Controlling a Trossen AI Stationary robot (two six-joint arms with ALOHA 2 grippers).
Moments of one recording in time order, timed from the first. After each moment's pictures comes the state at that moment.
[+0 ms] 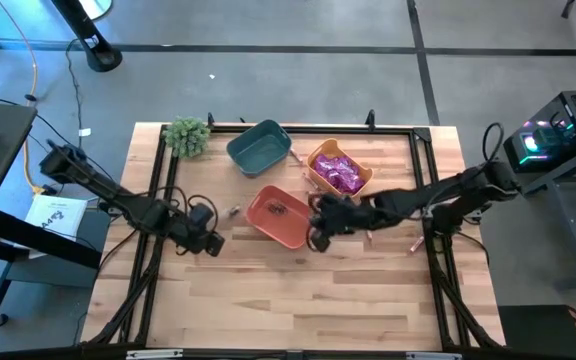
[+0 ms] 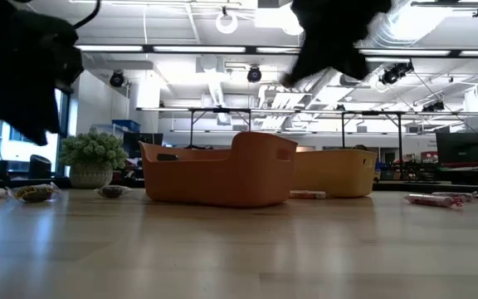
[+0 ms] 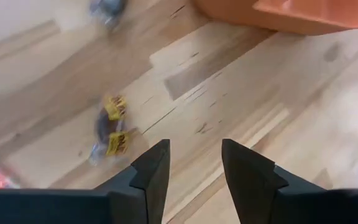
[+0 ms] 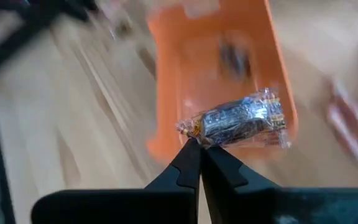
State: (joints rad) left arm -0.46 1.04 0.58 -0.67 -0.30 -1.45; right arm 0.22 1.51 1.12 -0.46 0.28 0.81
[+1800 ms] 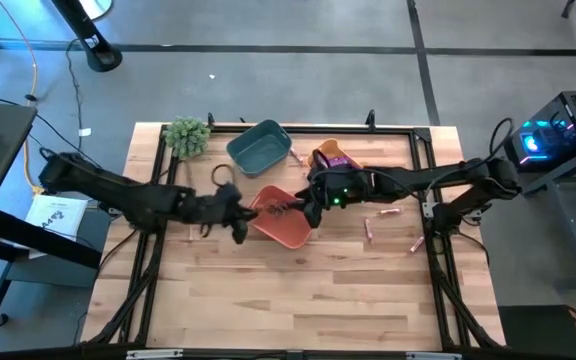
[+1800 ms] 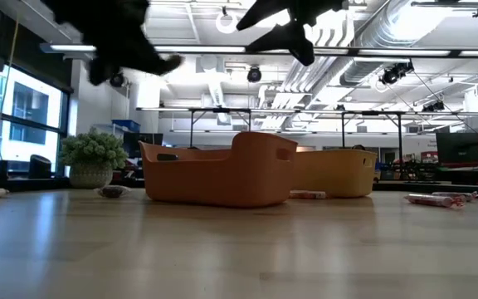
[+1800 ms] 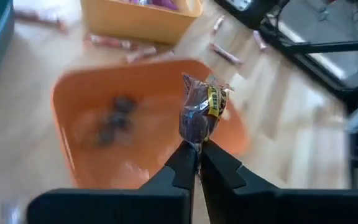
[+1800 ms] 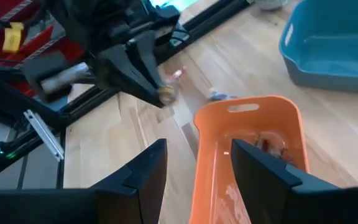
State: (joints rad) left arm -0.22 1.15 0.73 -0.24 -0.39 -0.76; right arm 0.03 1.49 1.17 -0.20 0.07 0.56
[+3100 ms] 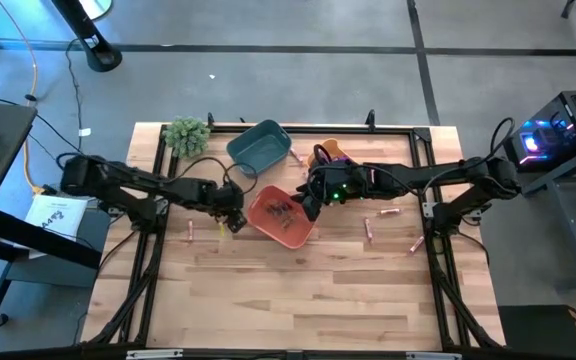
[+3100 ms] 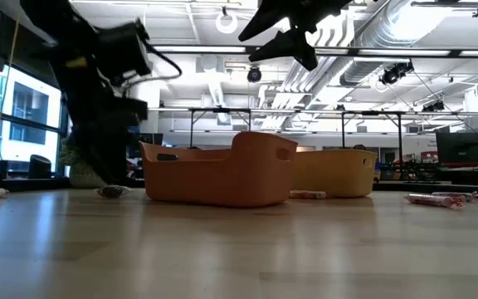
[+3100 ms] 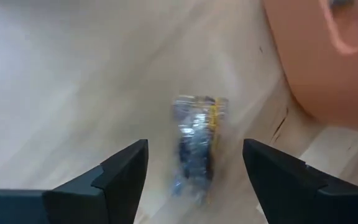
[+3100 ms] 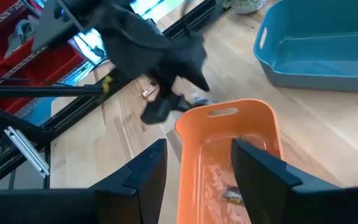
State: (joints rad) left arm 0.07 1.39 0.60 -0.44 -0.22 -0.62; right arm -0.01 1.49 1.17 -0.22 0.11 0.60
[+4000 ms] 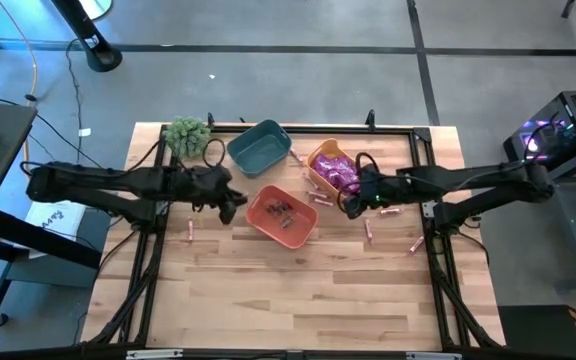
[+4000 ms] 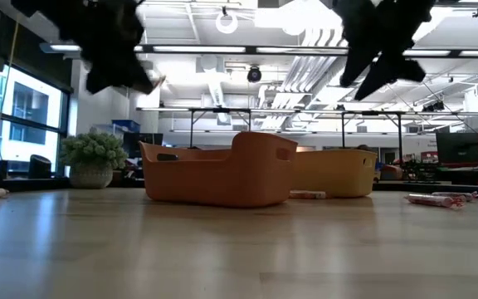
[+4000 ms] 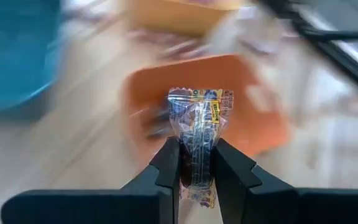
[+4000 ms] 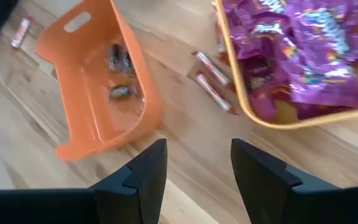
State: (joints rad) left arm 0.03 0.99 0.70 -0.41 -0.15 -0.60; right arm 0.02 1.17 0.95 -0.76 0.24 0.97
